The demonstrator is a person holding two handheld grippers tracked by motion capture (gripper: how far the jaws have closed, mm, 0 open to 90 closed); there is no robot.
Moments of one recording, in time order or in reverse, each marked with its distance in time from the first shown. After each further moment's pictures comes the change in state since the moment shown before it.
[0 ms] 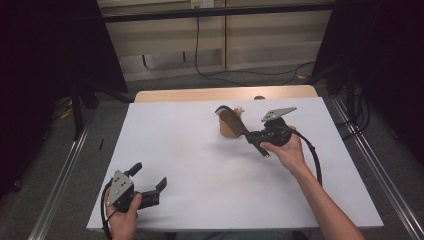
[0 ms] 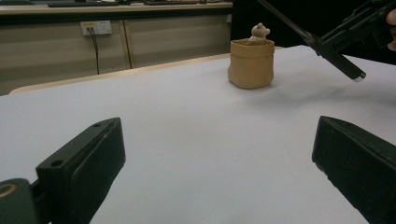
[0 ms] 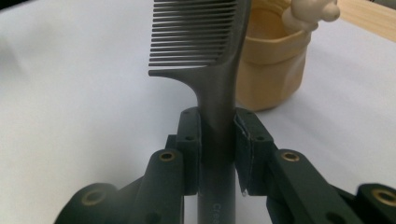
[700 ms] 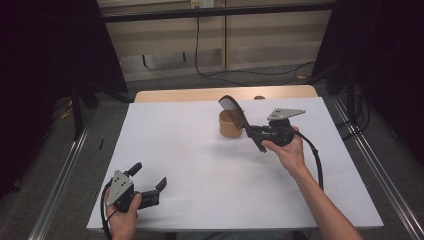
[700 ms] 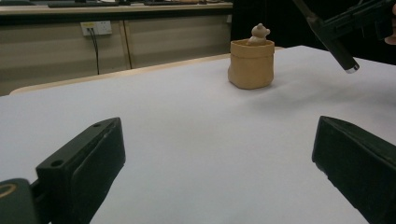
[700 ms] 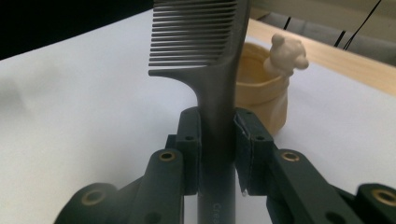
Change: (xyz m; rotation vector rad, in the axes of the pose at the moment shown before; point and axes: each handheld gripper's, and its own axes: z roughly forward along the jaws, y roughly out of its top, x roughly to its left) left arm 0.000 0.000 0.000 -0.004 0.000 -0.004; right arm 0.002 -0.003 -0.008 -0.182 -0.030 0.004
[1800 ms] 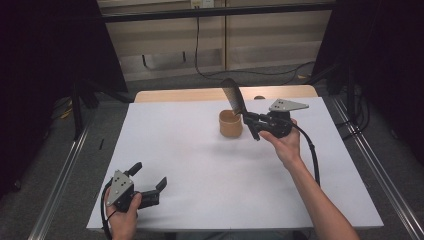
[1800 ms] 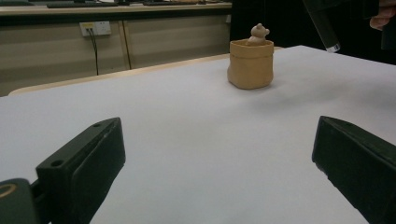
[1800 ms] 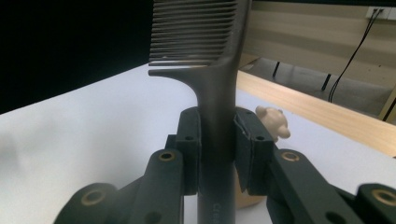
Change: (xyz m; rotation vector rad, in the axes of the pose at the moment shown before) left arm 0.001 0.000 0.001 0.001 -0.006 0.007; right arm -0.004 0.021 0.003 -0.188 -0.018 0.015
